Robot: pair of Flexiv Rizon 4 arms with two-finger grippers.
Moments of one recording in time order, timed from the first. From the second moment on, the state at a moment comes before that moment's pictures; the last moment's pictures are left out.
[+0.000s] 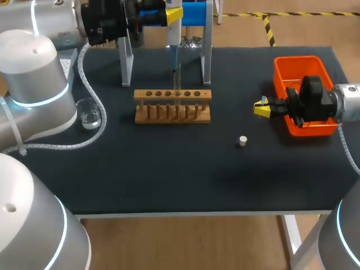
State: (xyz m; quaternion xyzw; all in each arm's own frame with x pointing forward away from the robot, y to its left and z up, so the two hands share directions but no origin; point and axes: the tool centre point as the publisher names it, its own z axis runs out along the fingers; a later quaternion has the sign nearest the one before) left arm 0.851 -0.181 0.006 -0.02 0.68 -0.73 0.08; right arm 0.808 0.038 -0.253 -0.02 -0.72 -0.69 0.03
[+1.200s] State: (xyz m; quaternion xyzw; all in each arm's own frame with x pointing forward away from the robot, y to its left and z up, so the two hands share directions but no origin) left arm 0.849 -0.182 0.008 -0.02 0.69 -0.72 0.07; right arm 0.808 0.038 -0.253 -0.02 -0.72 -0.69 0.03
